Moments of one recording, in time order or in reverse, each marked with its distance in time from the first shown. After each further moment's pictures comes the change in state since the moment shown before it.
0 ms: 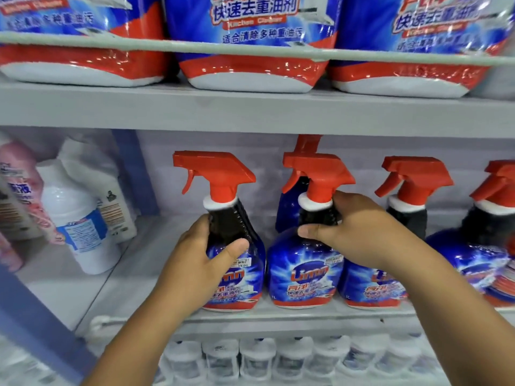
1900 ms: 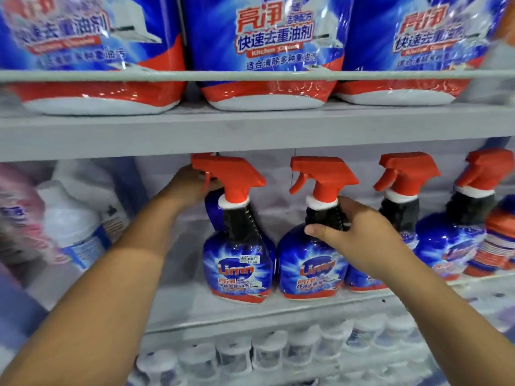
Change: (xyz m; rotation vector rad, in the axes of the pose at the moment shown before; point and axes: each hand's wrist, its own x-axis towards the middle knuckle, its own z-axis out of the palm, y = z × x) left_hand 0.165 -0.002 -0.039 0.037 -0.239 -0.069; right_hand -0.021 0.000 0.026 0.076 0.234 0.151
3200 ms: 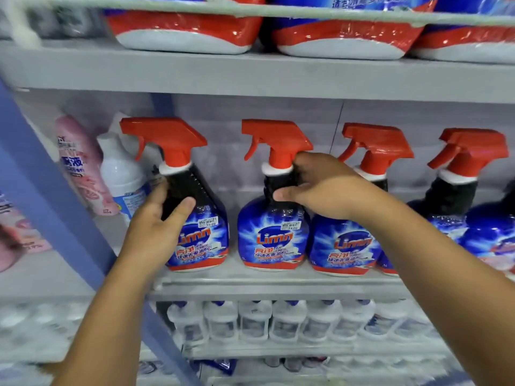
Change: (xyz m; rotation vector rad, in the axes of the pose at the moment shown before) left_hand -0.174 -0.086 -0.017 -0.256 0.433 -0.024; right_hand 0.034 -0.094 0.044 -0.049 -0.336 -0.268
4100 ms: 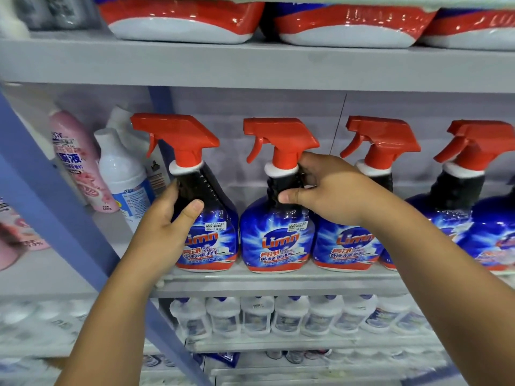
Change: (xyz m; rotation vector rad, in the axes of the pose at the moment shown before) left_hand -0.010 0.011 -0.001 -0.015 -0.157 0.027; right_hand -0.010 0.010 0.003 0.059 -0.021 -0.044
